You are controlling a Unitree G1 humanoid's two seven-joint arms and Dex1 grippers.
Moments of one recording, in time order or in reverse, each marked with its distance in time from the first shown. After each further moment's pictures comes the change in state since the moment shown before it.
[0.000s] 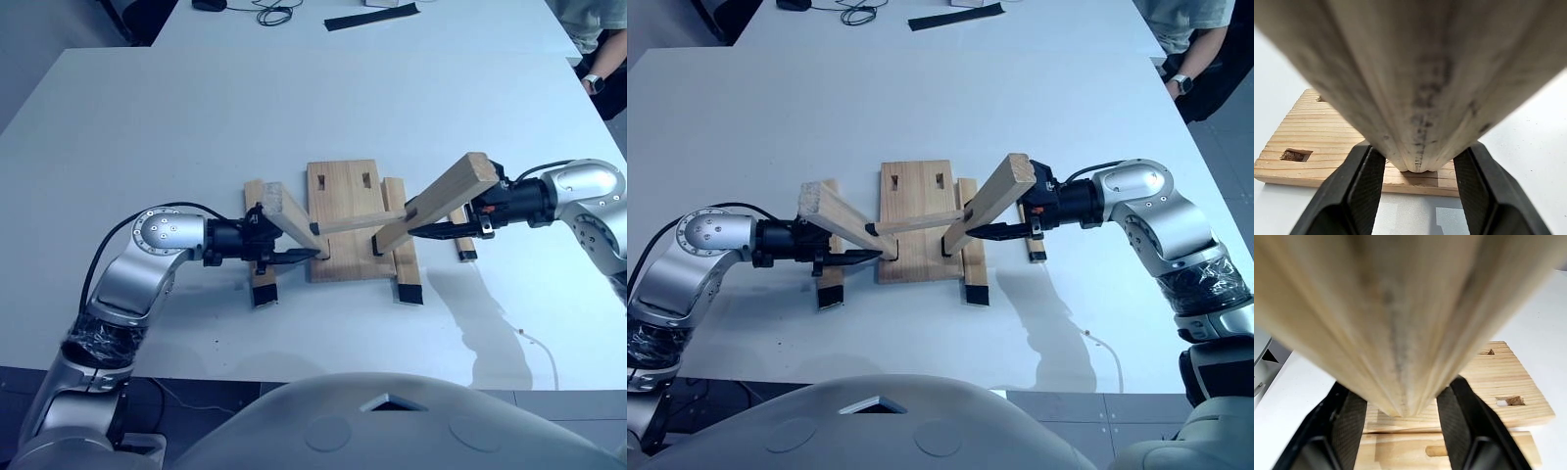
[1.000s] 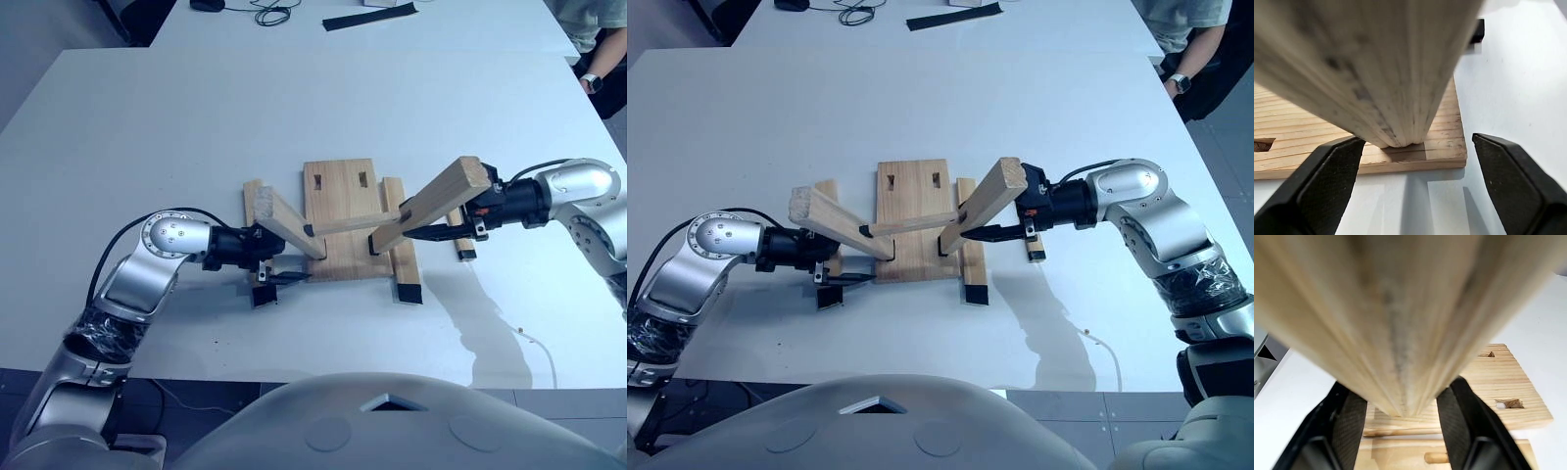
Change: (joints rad) left arm -0.045 0.032 -0.080 0.165 0.131 -0.180 -0.095; right arm 0.002 0.015 0.008 -0.060 -0.035 -0.002 -0.035
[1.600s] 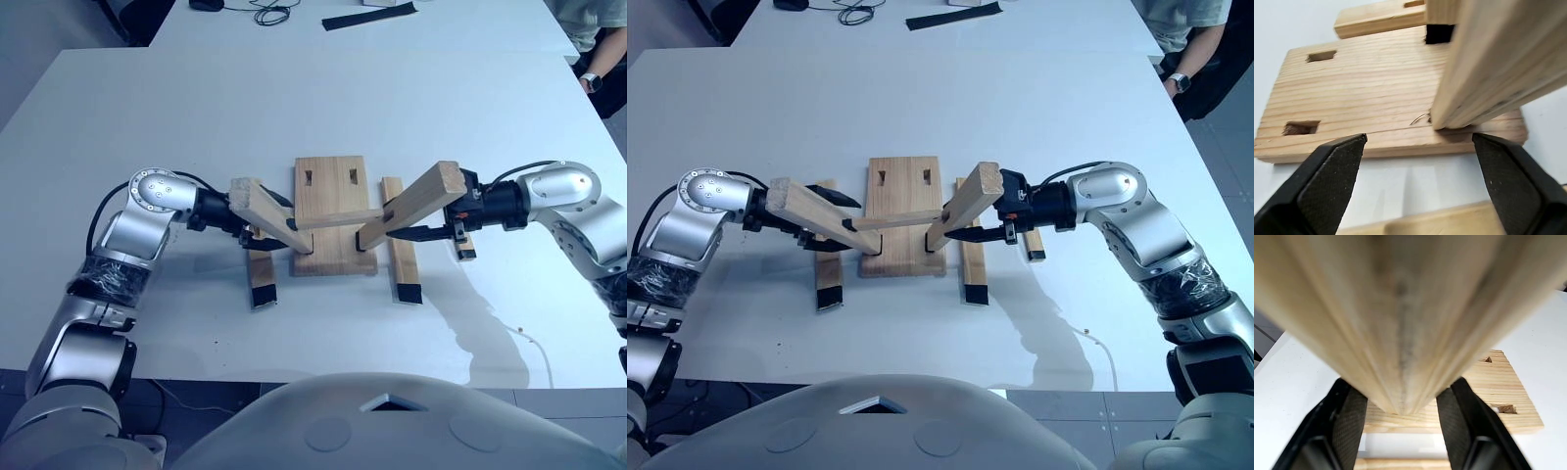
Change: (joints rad) left arm -0.275 -0.028 -0.007 0.414 0.044 -0.129 -0.121; right arm -0.009 0.028 0.045 -0.042 -0.049 -0.035 -0.076
